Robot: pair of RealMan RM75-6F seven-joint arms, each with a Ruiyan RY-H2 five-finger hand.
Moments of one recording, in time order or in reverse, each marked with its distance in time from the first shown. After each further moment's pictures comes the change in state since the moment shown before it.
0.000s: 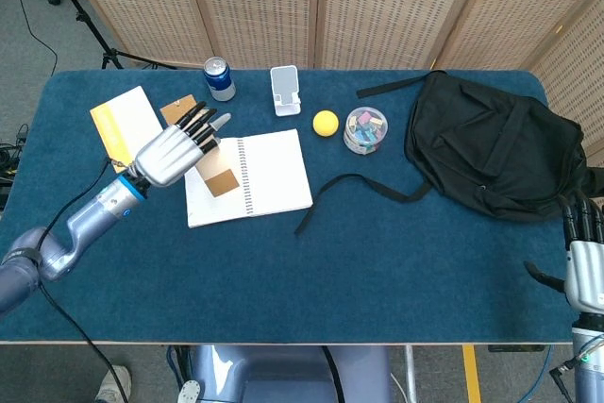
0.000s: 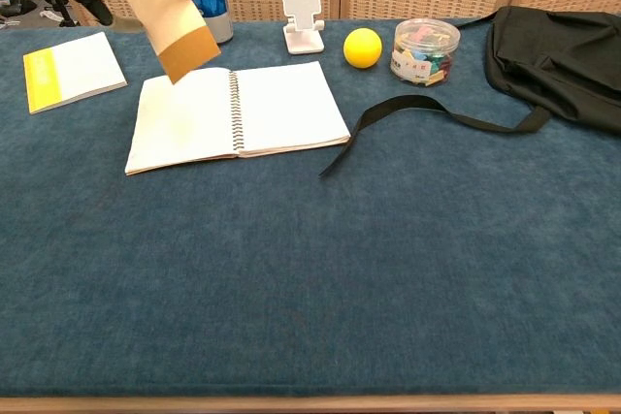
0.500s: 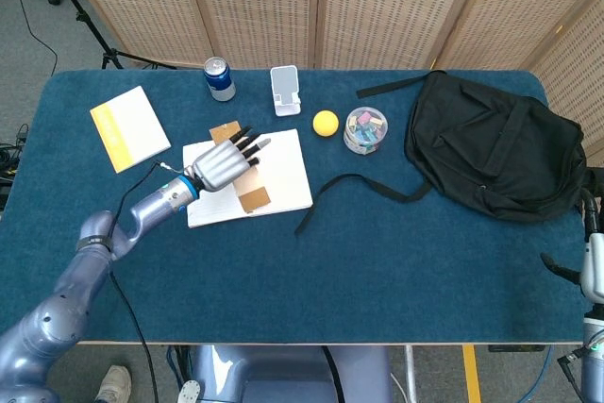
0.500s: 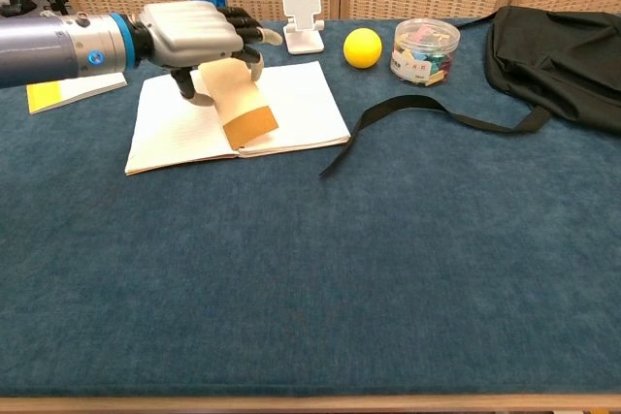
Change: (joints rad) left arm -0.158 -0.394 0.162 0.540 0.065 -0.158 -0.342; right arm 0.010 -0.007 0.041 0.043 0.090 -0.025 0.002
